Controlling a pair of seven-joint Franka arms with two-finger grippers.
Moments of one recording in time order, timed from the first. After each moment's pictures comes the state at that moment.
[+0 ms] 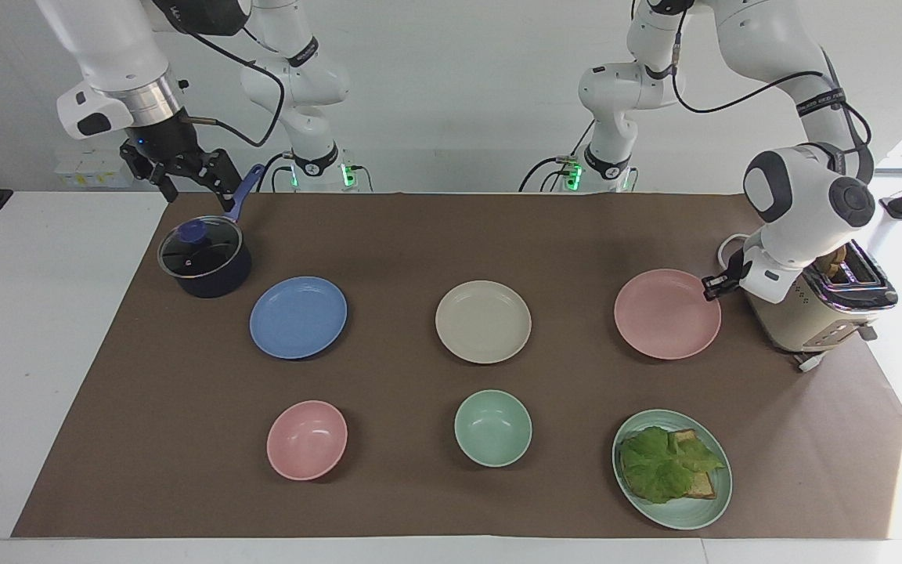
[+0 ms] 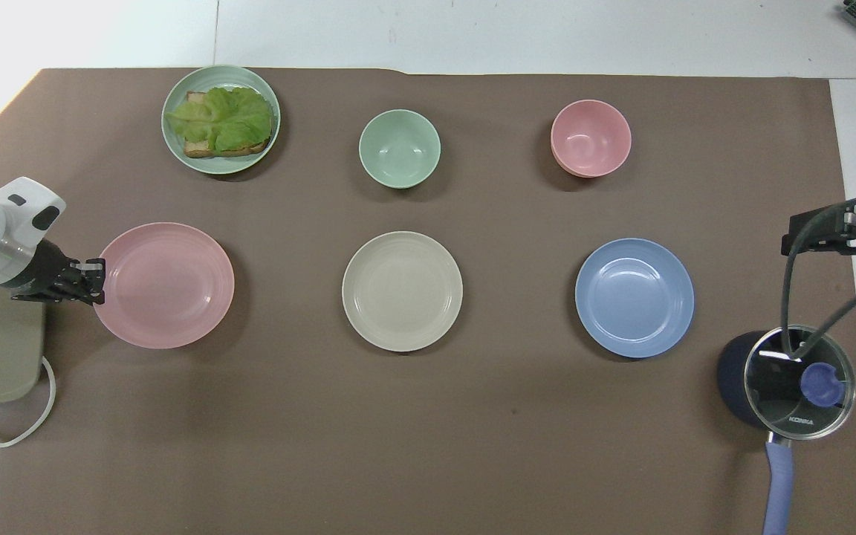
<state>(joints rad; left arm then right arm) 0.00 0.14 0.08 -1.93 -0.05 1.84 -0.09 0.02 -0.03 -0.04 -1.57 -0.02 1.54 0.20</state>
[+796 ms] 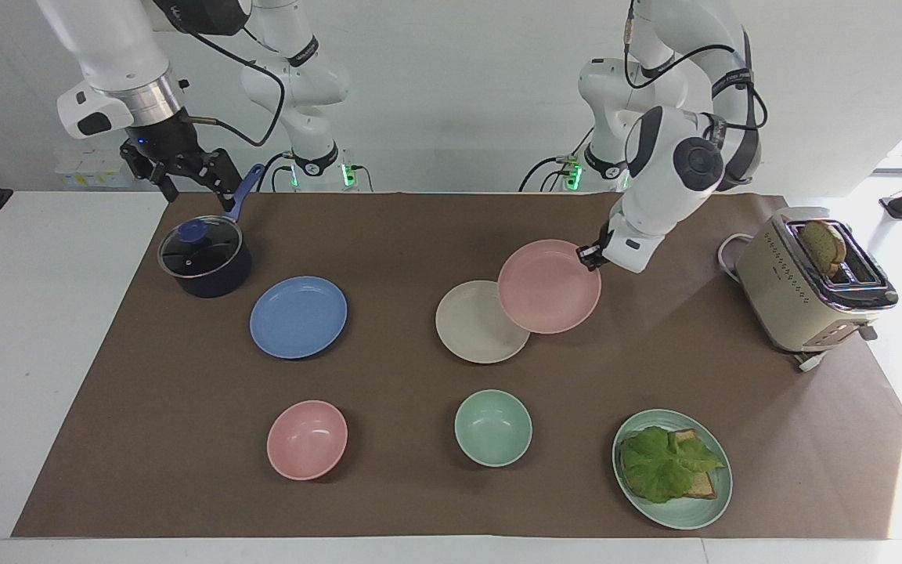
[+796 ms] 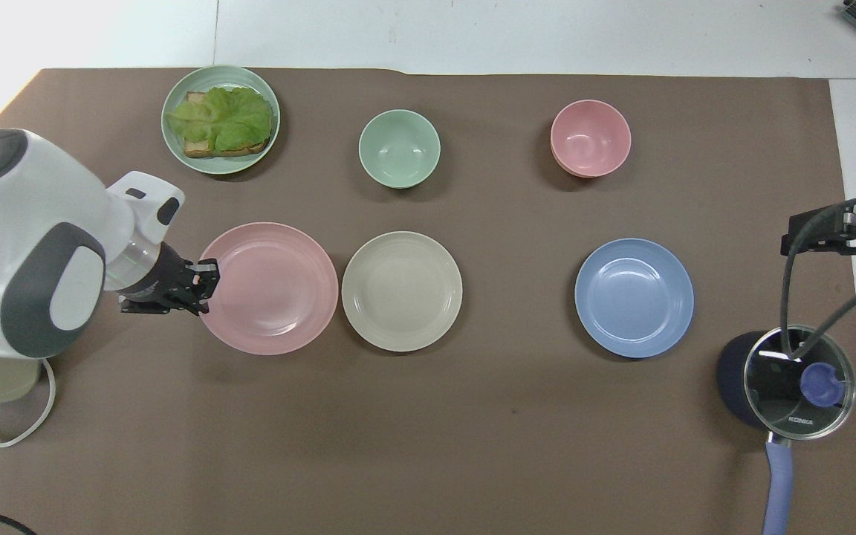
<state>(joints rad) -0.43 0.08 0.06 -1.97 -0.20 1.87 -0.54 0.02 -0.03 -0.04 -1.57 -0.01 1.54 0.20</state>
